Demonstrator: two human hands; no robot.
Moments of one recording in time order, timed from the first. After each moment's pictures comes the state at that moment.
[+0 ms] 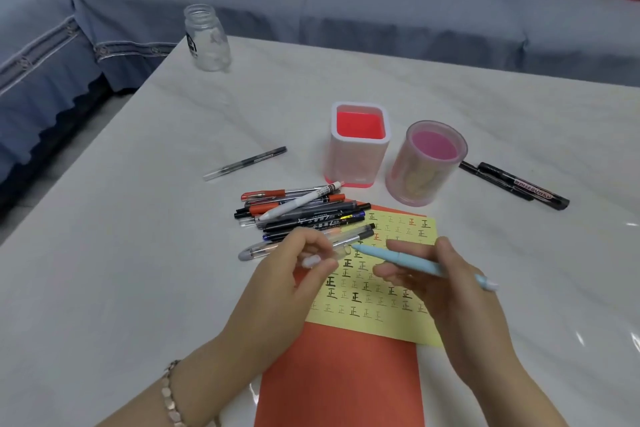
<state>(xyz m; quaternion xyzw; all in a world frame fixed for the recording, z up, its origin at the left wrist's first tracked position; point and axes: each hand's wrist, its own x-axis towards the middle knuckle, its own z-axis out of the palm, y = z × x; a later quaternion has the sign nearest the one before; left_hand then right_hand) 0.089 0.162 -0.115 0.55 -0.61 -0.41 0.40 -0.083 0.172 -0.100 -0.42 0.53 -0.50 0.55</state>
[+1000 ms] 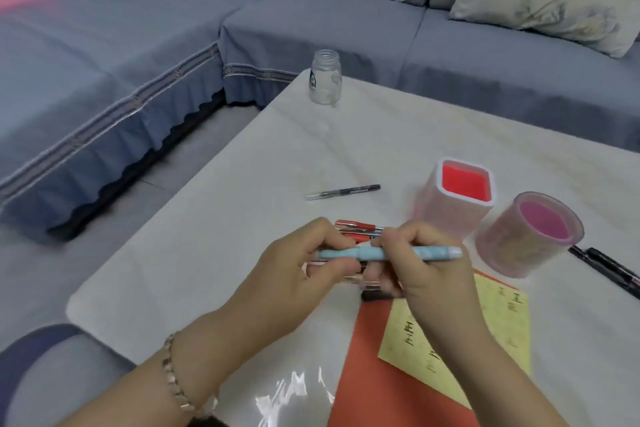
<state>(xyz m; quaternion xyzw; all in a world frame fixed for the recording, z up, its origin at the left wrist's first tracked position) 0.170 0.170 -0.068 0.52 -0.64 -0.30 0.47 0.025 0.134 -0.047 -0.54 0.44 -0.45 0.56</state>
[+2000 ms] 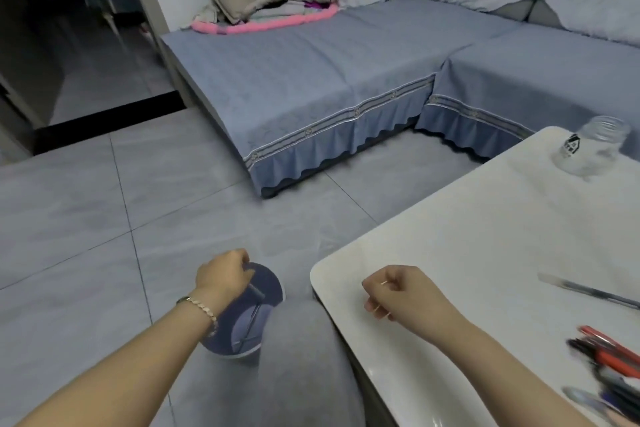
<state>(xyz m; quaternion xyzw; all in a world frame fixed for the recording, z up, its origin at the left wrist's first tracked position) 0.484 0.341 -0.172 0.96 -0.22 -0.16 0.06 0.265 0.168 -0.097 -0.77 0.33 0.02 0.55</state>
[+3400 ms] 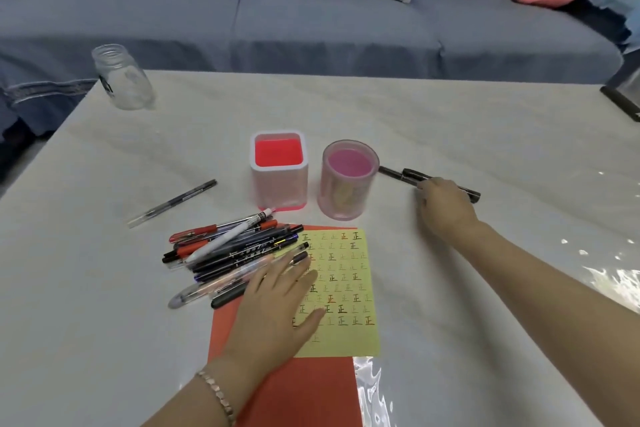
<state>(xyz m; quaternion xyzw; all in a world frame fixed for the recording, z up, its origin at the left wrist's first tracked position) 0.045 0.132 -0.186 0.50 -0.85 -0.13 0.11 -0.251 0.030 -0.153 -0.63 0.77 -0.02 0.01</state>
